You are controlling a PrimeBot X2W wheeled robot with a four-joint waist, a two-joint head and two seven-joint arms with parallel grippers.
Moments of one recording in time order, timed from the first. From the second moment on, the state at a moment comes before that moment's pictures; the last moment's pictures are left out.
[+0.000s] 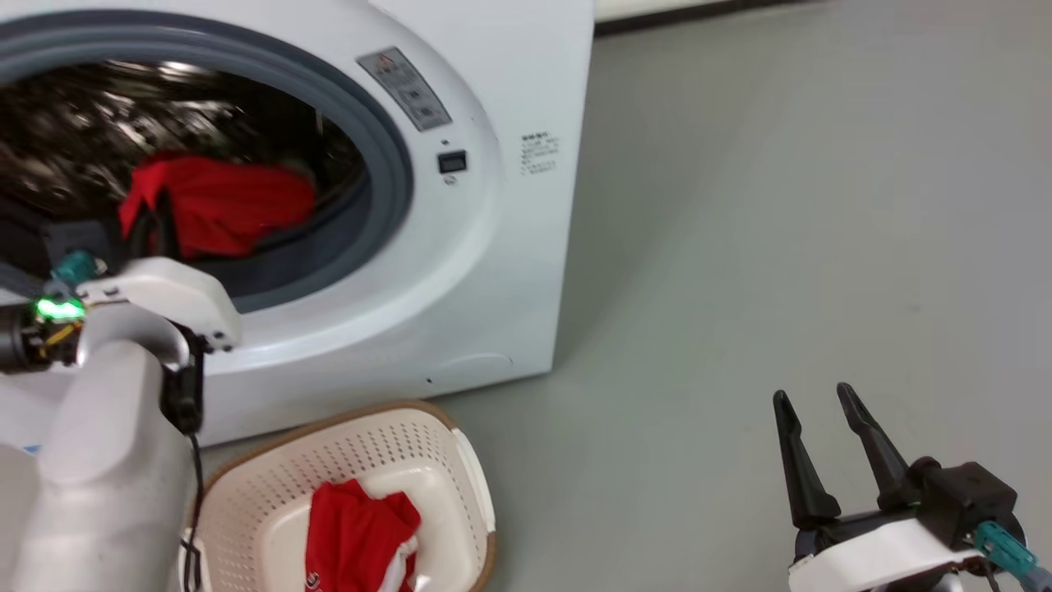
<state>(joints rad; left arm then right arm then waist) -0.73 0.36 -0.15 0.85 -0.35 0.05 -0.26 0.06 -0.05 0.08 -0.02 0.19 0.13 -0.16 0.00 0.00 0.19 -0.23</state>
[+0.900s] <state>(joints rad) -0.12 0.31 -0.17 -0.13 -0.28 0.18 -0.09 0.18 -0.05 0.05 -0.13 0.16 0.13 -0.06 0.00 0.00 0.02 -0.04</state>
